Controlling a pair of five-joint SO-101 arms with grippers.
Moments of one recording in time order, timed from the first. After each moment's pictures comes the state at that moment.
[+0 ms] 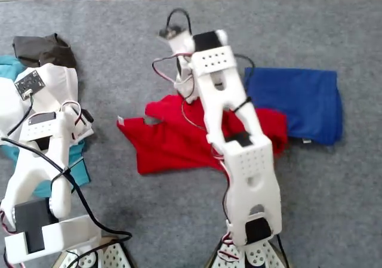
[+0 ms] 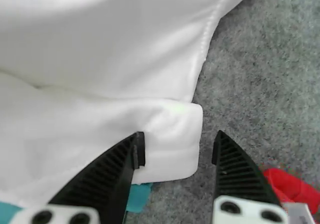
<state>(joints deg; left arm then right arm) -20.8 -10.3 44.6 40.2 20.9 -17.8 39.6 -47.8 100.7 19.2</state>
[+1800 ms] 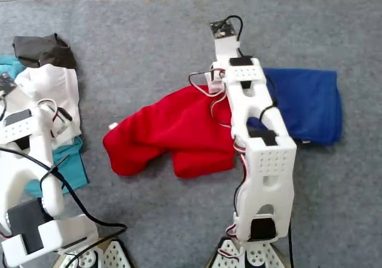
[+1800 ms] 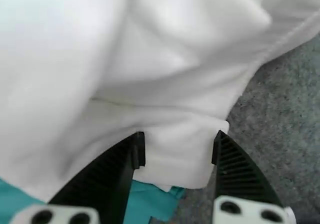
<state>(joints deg) -28.1 -10.3 38.3 47.6 19.2 -4.3 39.3 -16.0 50.3 8.5</state>
